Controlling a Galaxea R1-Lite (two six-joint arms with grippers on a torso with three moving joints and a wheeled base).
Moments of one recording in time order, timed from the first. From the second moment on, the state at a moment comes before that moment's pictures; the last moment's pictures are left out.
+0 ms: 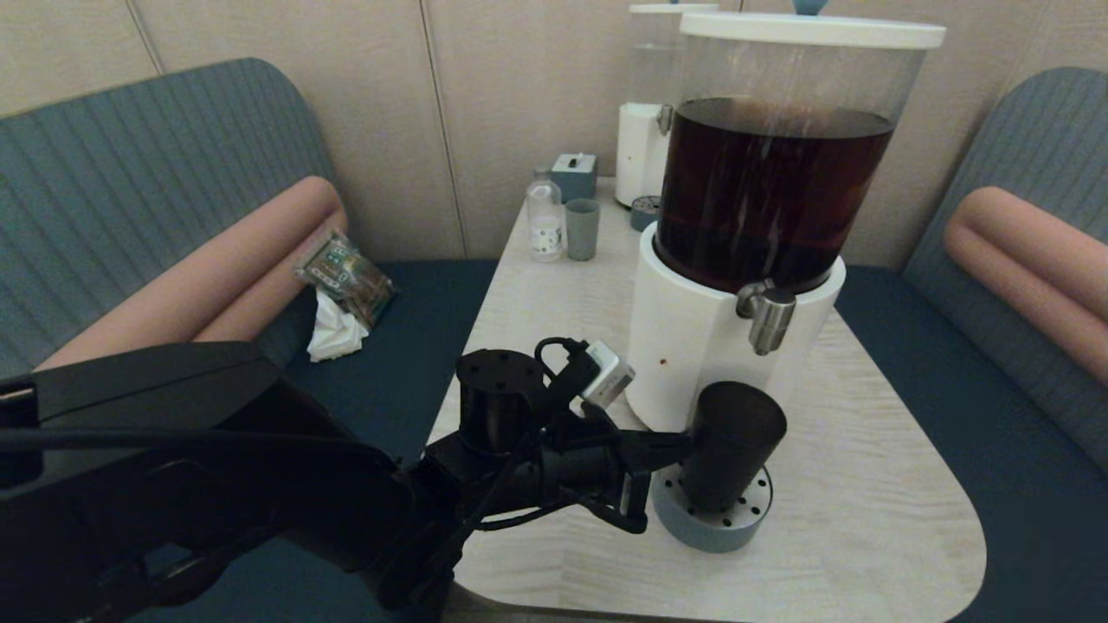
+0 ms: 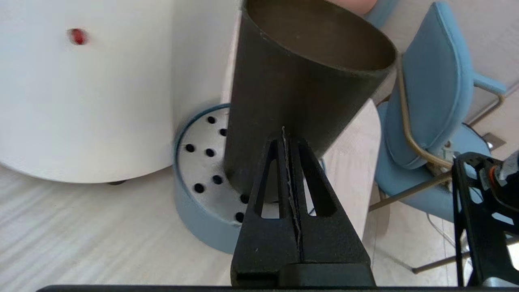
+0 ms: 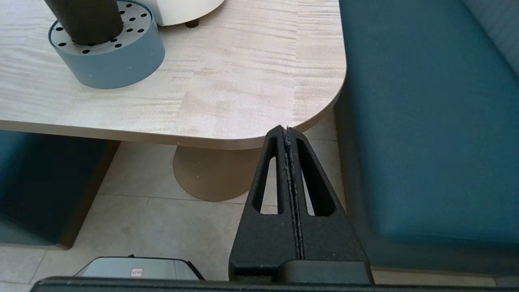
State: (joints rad) left arm -0.71 2.11 -0.89 -1.11 -0.53 -0.05; right arm -0.01 0.00 -0.08 0.21 0.00 0.04
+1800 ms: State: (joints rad) left arm -0.74 2.07 -0.78 -1.11 -0.58 -0.03; right arm -0.01 0.00 -0.08 0.21 0.00 0.04
